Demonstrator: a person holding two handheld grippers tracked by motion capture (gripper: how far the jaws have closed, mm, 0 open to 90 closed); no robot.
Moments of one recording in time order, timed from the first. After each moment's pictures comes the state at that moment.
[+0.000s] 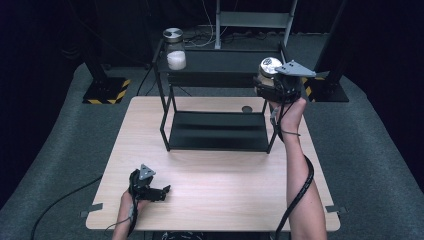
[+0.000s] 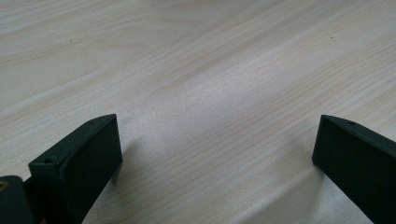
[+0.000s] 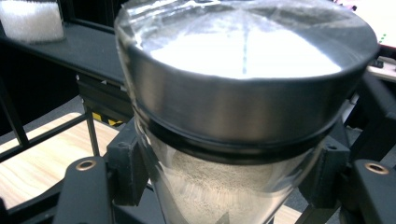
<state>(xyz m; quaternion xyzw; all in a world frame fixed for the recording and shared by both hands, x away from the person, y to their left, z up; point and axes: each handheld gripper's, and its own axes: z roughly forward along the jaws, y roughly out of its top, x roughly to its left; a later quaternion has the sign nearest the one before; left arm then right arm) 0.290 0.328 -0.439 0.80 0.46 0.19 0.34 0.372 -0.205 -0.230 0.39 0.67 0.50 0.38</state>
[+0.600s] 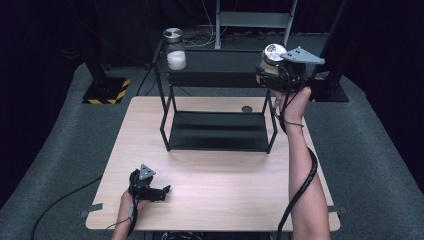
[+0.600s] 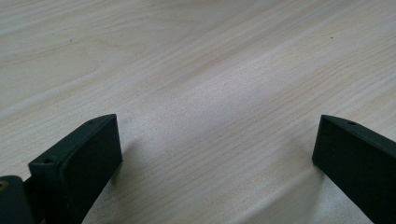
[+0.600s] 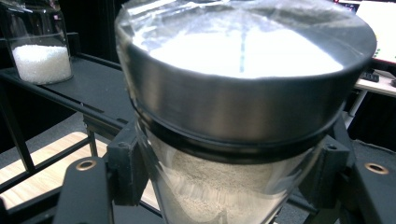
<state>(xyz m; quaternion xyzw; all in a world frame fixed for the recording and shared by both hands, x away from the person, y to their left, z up) 0.290 0.328 -0.439 0.80 0.46 0.19 0.34 0.371 -0.209 -0.204 0.38 0.66 0.52 0.39</state>
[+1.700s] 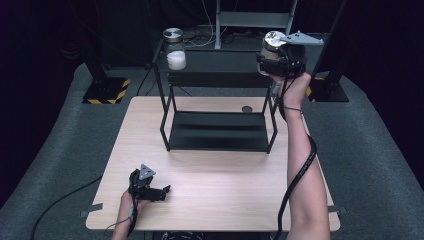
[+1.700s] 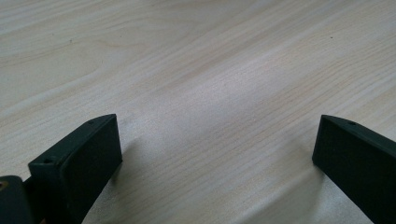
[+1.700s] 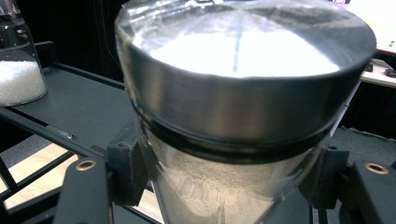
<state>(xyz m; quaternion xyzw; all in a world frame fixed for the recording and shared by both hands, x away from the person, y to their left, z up) 0.290 0.329 -0.439 0.80 0.46 0.19 0.34 0.399 -0.203 -0.176 0.41 0.66 0.50 0.38</state>
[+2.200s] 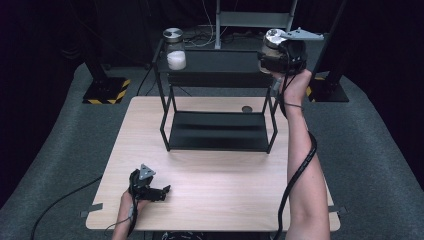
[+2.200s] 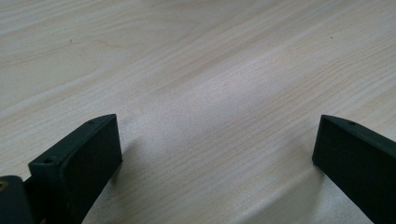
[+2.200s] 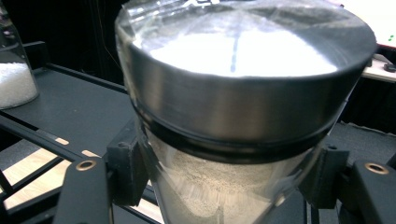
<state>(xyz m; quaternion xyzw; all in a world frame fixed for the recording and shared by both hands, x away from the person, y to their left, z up) 0.290 0.329 -0.438 0.80 0.46 0.19 0.34 0.408 -0.204 -0.169 0.42 0.66 0.49 0.38</state>
